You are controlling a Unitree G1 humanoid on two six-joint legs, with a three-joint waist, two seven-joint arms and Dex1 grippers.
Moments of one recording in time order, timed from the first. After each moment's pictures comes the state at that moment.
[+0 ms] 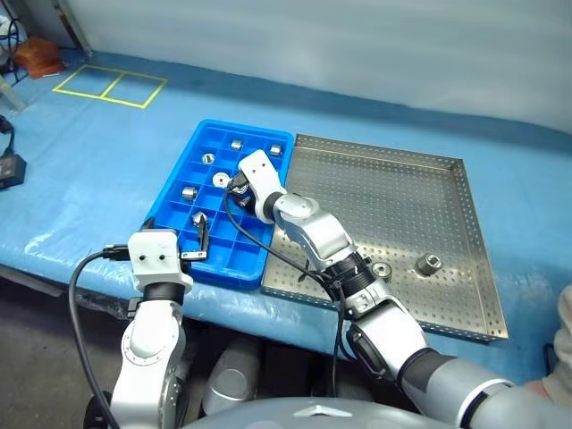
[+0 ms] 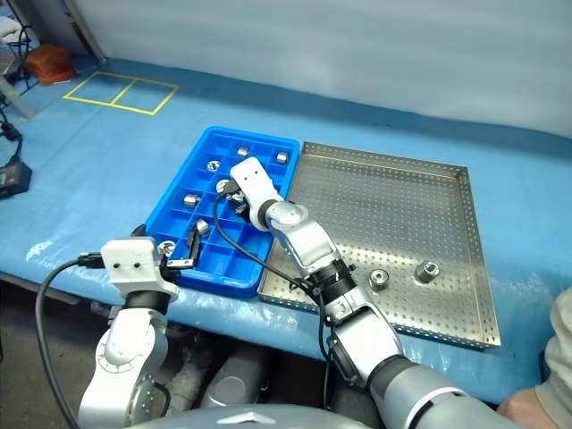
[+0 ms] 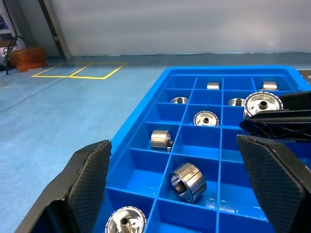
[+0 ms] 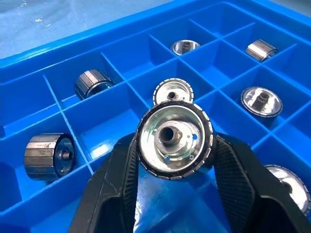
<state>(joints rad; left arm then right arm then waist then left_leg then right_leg) 0.31 0.04 -0.05 -0.75 0.06 0.40 0.06 -0.75 0.11 0.28 0.37 0.04 0.60 0.26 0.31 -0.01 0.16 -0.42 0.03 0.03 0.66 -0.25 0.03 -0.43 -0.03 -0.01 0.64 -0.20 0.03</state>
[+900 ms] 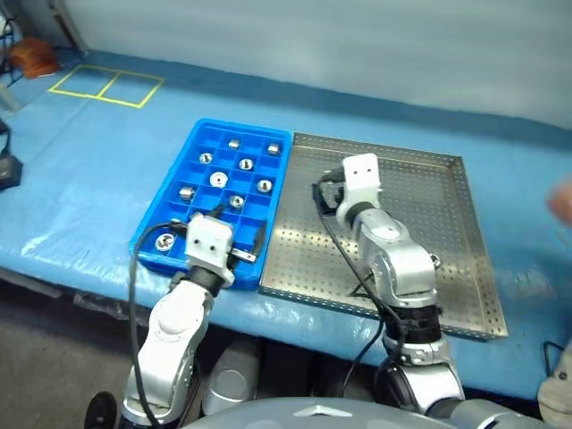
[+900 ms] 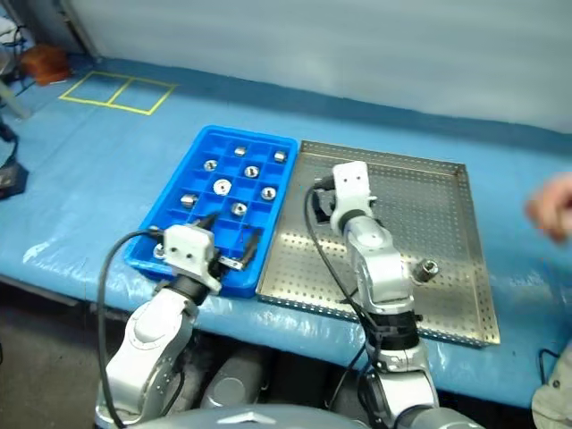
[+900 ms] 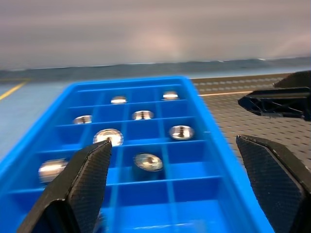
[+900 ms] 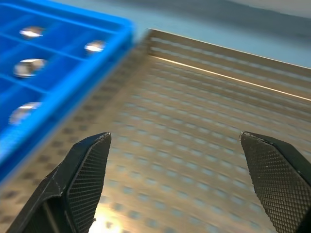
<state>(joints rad) 0.14 0.15 -0.25 -0.66 -0.03 0.45 -0.22 -0.37 -0.04 -0.02 -0.28 -0.02 0.88 0.01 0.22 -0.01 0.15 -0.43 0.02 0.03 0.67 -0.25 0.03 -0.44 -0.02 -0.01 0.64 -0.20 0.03</state>
